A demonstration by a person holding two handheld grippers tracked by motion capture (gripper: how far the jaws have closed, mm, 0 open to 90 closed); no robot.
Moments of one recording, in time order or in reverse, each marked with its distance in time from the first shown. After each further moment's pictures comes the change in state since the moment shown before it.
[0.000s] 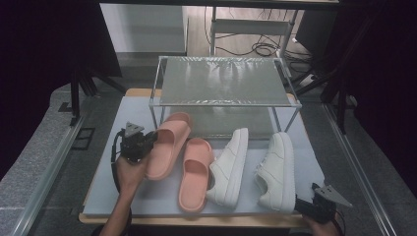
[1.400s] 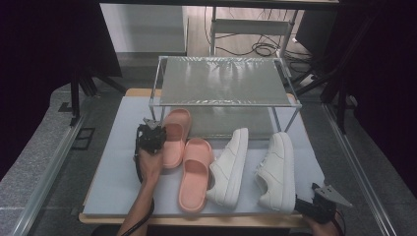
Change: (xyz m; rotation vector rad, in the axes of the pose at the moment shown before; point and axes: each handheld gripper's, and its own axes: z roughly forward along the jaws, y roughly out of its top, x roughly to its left) left arm -0.009 -0.008 0.076 0.037 0.207 -0.016; right arm 0.000 0.000 0.000 0.000 0.003 -0.001
